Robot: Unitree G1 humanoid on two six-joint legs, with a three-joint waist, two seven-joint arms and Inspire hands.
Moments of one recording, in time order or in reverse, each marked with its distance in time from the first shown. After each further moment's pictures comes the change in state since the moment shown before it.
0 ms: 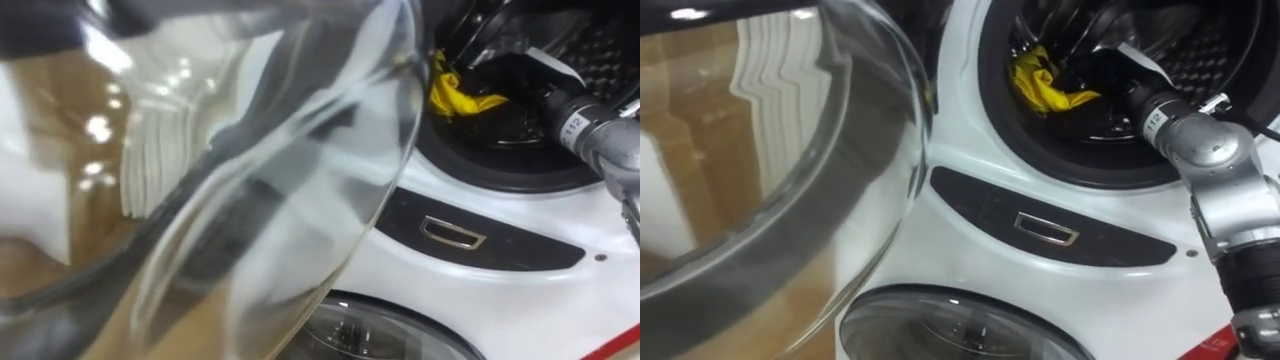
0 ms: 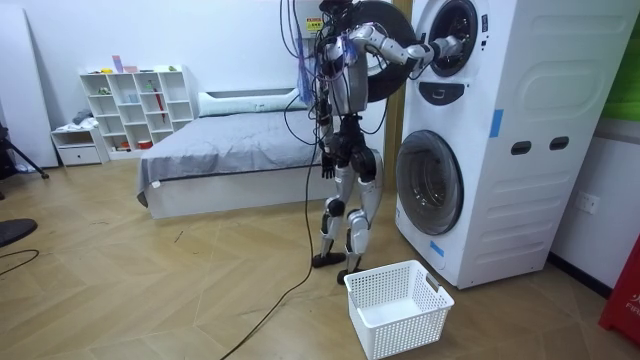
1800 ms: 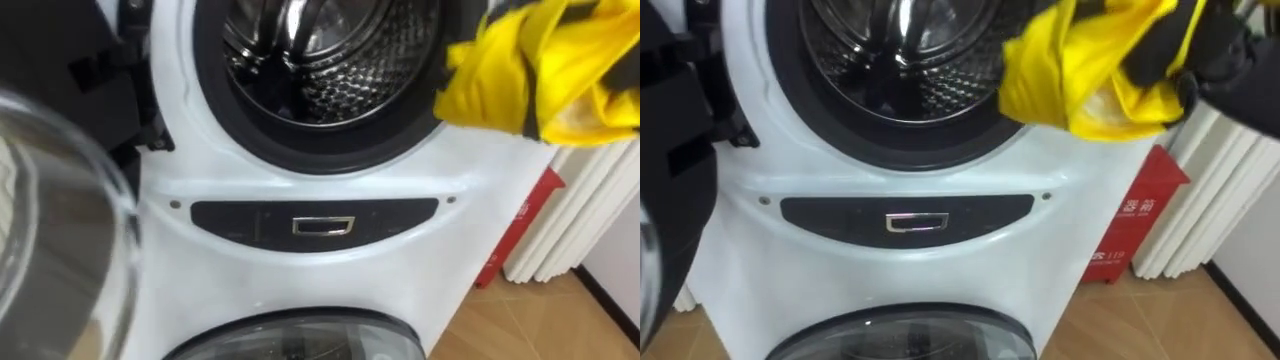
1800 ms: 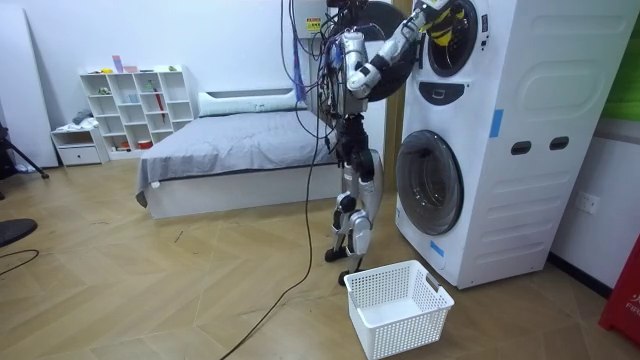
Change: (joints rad) left arm 0.146 -0.055 0.157 0.092 -0.086 -0.229 0.087; right arm 0.883 0.031 -0.678 -1.125 0.361 -0.222 -0.304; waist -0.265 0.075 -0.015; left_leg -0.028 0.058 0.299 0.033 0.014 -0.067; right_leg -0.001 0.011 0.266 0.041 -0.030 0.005
